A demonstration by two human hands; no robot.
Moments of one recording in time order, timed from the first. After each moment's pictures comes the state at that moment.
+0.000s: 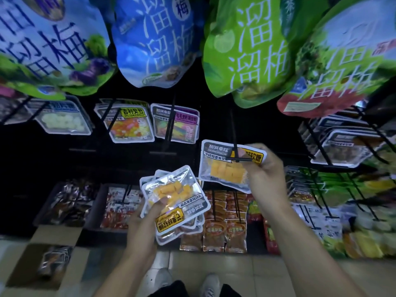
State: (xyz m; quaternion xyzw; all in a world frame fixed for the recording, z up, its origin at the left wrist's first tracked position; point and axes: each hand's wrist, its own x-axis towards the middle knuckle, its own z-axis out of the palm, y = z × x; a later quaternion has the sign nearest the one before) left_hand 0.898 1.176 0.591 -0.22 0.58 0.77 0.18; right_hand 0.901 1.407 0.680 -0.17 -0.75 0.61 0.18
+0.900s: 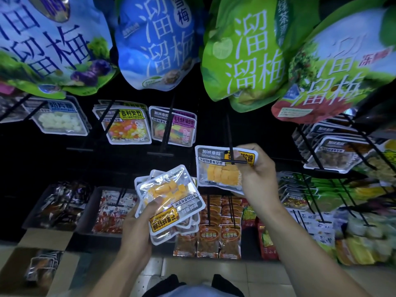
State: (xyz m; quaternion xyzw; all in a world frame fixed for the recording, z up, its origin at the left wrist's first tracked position) left_hand 0.898 1.175 0.597 -0.21 0.56 0.78 0.18; right_hand 0.899 1.405 0.685 -0.12 -0.77 0.59 0.20
